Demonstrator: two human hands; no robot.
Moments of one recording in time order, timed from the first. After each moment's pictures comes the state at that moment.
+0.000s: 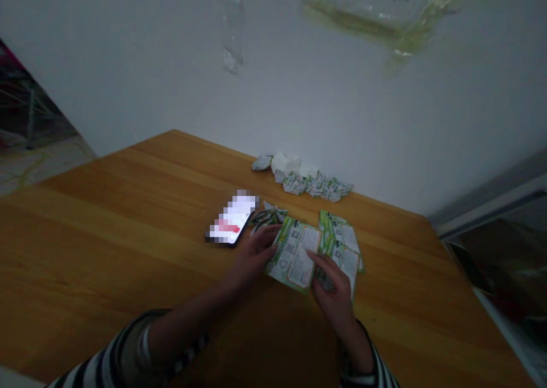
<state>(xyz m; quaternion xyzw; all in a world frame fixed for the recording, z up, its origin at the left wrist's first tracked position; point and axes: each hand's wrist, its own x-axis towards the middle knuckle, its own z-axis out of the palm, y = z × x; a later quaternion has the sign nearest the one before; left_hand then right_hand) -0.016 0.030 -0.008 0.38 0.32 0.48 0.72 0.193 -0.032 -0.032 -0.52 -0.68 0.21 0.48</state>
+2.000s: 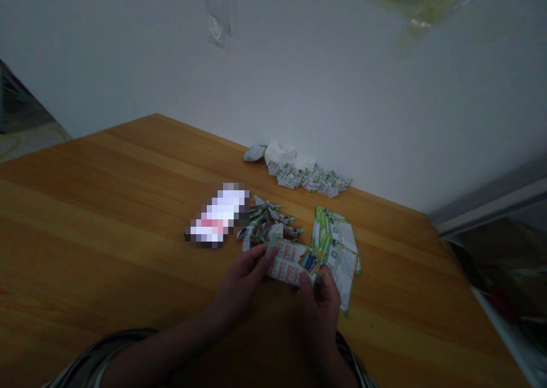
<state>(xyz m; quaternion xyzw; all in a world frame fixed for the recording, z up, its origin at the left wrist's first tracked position) -0.002 0.006 0.002 0.42 0.41 0.42 0.70 0.143 -0.047 -0.045 -0.59 -0.40 0.35 0.61</state>
